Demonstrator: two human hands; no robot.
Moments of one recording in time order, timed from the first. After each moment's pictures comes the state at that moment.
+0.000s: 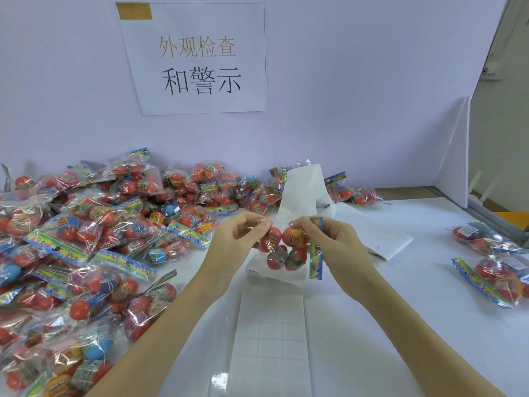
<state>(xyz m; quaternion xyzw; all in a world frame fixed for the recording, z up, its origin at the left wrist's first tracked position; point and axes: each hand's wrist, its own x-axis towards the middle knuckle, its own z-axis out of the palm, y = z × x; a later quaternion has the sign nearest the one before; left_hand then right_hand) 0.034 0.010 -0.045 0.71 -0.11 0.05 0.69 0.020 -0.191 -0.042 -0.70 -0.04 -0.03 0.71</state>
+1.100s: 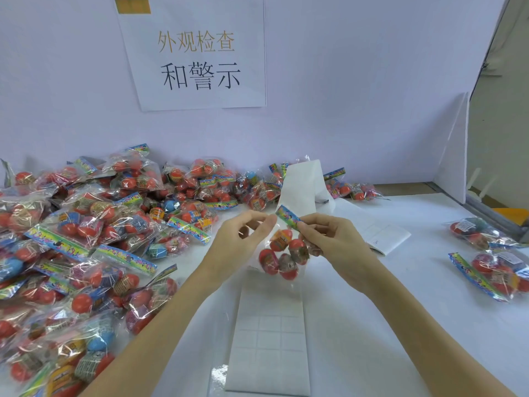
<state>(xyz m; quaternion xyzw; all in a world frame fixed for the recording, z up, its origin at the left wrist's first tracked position) 0.033 0.008 -0.042 0.81 -0.14 0.06 0.57 0.023 -0.204 -0.046 -0.71 -0.09 -0.01 0.70</state>
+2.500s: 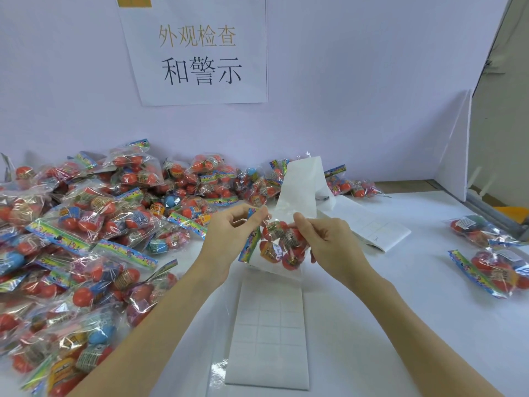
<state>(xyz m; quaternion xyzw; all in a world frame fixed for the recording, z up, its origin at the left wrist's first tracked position) 0.037 0.009 -0.044 0.73 -0.07 0.08 0.67 0.012 -0.190 -0.043 -0.85 -0.13 -0.15 0.48</state>
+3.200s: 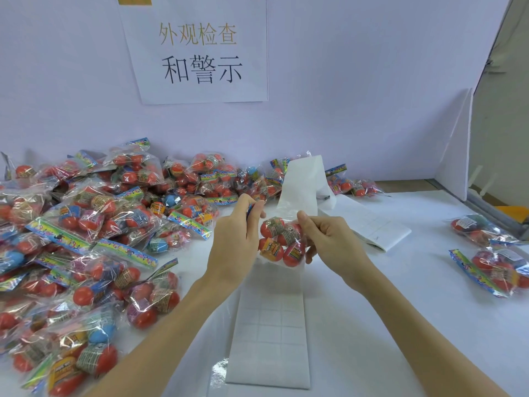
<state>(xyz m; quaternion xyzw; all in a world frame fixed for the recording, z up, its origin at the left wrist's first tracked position) 0.022 -0.003 -0.044 0.83 -0.16 0.30 0.45 0.011 -0.188 -0.037 -0.79 -0.10 -0.04 0.60</state>
